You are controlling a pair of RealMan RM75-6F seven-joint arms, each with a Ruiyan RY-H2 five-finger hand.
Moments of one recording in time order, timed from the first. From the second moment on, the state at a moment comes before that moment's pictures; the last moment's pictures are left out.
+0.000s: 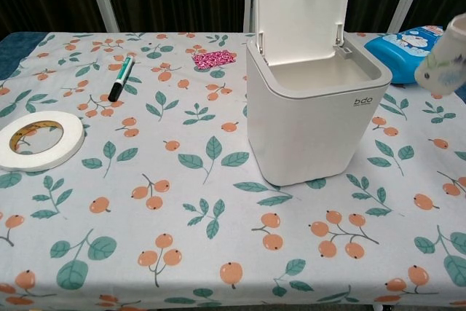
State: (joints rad) left arm -0.10 -1.25 -0.04 -1.54 1.53 1.52 -0.02; right arm 0.37 -1.14 0.13 -1.70 -1.57 1.28 -0.07
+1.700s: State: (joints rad) left arm -0.10 -1.25 -0.04 -1.52 1.53 1.52 -0.04; right arm 0.24 -1.17 0.05 -1.49 -1.52 1.45 -0.03
